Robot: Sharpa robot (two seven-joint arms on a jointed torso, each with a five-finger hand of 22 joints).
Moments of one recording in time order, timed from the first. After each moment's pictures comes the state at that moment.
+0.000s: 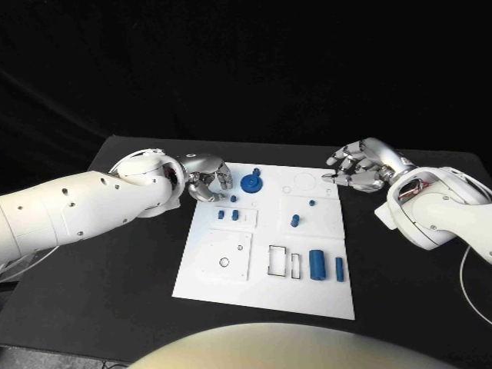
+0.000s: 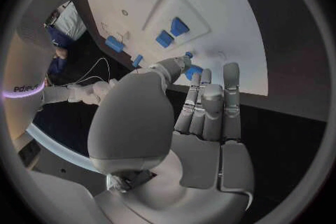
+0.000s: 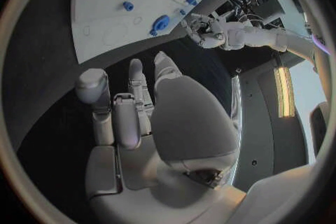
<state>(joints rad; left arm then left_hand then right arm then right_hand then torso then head) 1.12 -0.82 -0.01 1.39 -1.47 -0.10 0.03 1.38 -0.26 0.56 0.09 0.28 0.87 0.17 0.28 0.25 1.00 0.13 0.27 0.08 1.26 0.05 1.39 0.71 0.17 0.89 0.14 1.13 0.66 1.25 -0.93 -0.16 1.65 -1.13 -0.55 -0.20 1.46 -0.12 -0.02 0.29 0.27 0.90 0.14 0.29 0.35 1.10 0.06 0.48 0.52 1.46 -0.01 1.42 1.23 0.11 1.31 0.09 0.98 1.15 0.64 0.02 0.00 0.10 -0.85</state>
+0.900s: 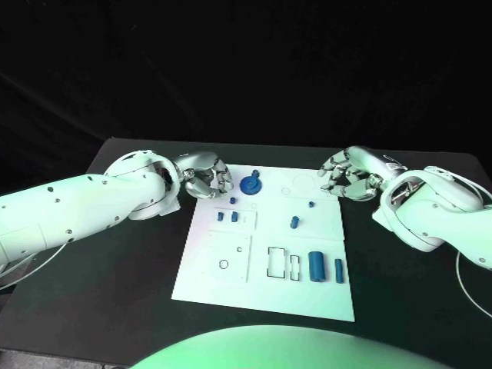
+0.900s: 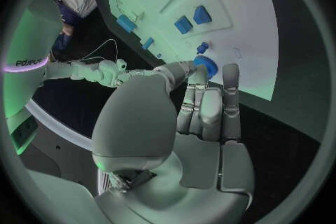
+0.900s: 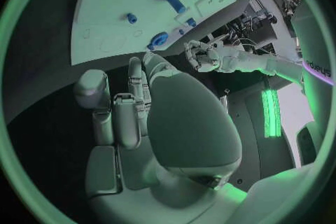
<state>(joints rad) 1.12 -0.85 0.00 1.43 -1.28 -0.12 0.06 1.40 -0.20 0.59 0.06 0.28 0.95 0.13 0.32 0.27 0.94 0.05 0.79 0.36 1.35 -0.01 1.48 0.95 0.17 0.92 0.10 1.17 0.69 1.24 -0.91 -0.16 1.63 -1.32 -0.45 -0.16 1.55 -0.19 0.22 0.29 0.27 0.97 0.14 0.24 0.30 1.21 0.06 0.32 0.33 1.46 -0.01 1.42 1.25 0.11 1.32 0.09 1.00 1.20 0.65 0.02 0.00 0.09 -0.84</state>
